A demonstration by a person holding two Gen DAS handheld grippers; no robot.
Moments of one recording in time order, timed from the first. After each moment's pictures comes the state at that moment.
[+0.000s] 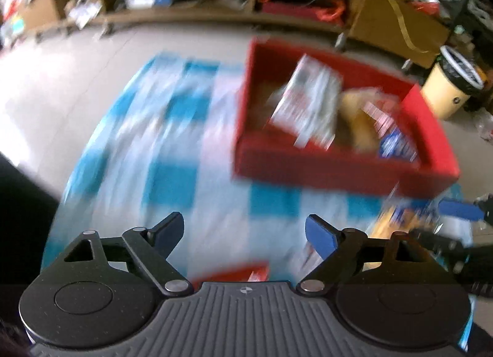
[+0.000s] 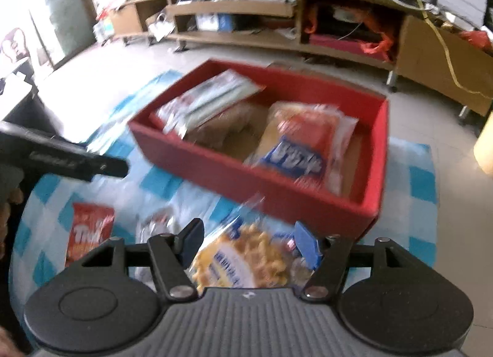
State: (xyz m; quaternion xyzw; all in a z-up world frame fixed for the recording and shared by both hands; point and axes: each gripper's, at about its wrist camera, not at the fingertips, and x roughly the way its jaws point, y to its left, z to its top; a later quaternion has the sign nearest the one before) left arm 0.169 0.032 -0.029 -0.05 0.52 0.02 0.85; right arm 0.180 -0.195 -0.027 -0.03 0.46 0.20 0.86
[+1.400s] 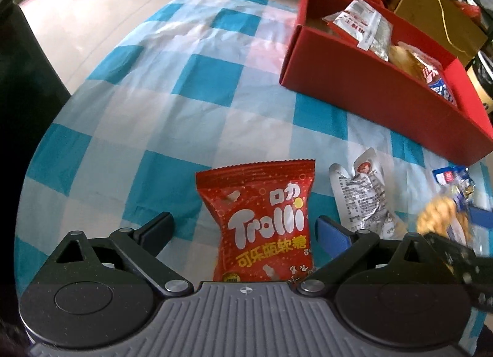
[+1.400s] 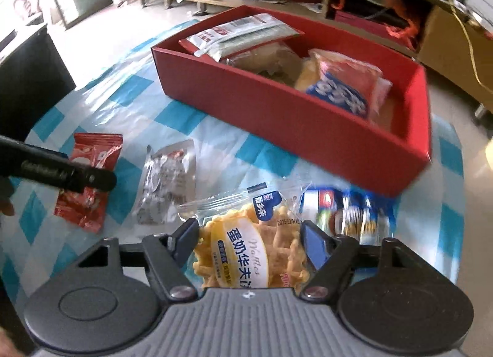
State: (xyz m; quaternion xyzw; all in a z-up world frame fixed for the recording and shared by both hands) left arm 0.124 0.040 -0.078 -0.09 0.55 0.08 0.83; right arm 0.143 -0.180 -0.068 -0.08 0.49 0.22 0.84
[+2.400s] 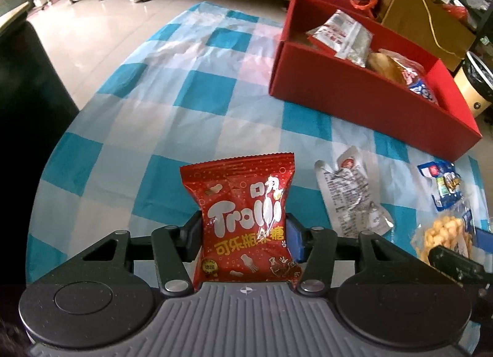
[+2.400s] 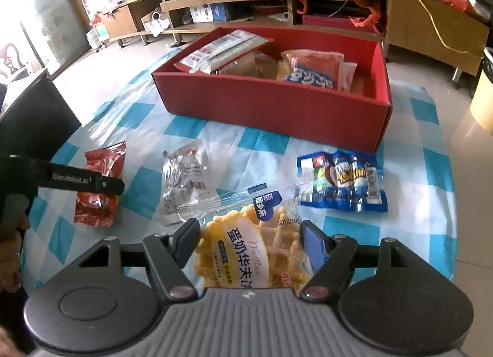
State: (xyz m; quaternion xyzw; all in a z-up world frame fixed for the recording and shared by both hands) left arm 0.100 0.033 -0.058 -0.08 0.52 0.07 0.85; right arm 0.099 -0.197 -0.051 0.00 0.46 0.18 0.87
